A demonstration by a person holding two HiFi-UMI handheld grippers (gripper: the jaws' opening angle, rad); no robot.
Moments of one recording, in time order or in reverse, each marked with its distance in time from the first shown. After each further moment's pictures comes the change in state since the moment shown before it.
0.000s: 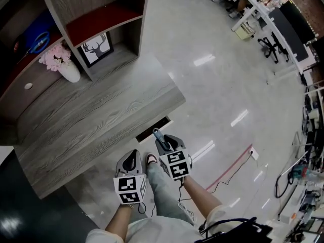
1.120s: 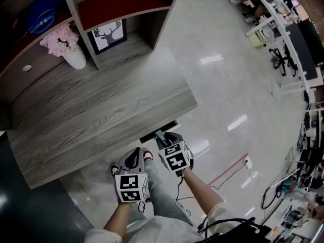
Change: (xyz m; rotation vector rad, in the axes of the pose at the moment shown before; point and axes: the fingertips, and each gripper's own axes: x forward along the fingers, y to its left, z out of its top) left arm 0.032 0.016 -0.017 -0.089 0.030 0.022; right arm 0.060 -0.006 -0.020 -0.181 0.254 0.081
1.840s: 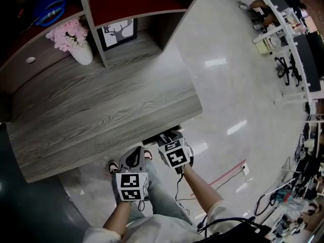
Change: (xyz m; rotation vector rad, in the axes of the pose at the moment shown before) left arm 0.011 0.013 0.005 -0.036 -0.003 0.030; right arm 0.023 0.001 0.020 -0.035 0.034 0.057
